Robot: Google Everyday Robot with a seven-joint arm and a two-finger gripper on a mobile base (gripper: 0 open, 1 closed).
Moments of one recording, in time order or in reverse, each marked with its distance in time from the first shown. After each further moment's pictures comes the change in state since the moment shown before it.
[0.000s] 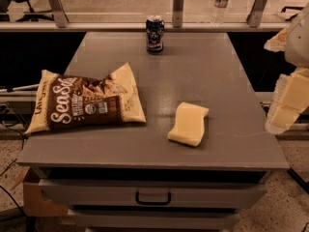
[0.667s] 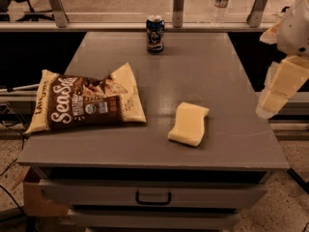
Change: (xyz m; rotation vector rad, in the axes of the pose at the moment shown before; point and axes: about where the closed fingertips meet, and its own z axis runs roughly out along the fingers) arm -0.008 -0.028 0.008 0.009 -0.029 0.033
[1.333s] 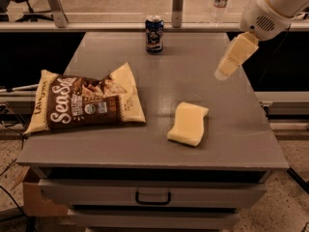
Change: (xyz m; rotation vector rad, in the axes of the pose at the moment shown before) arm -0.048 -0.100 0.059 0.029 -0.141 0.179
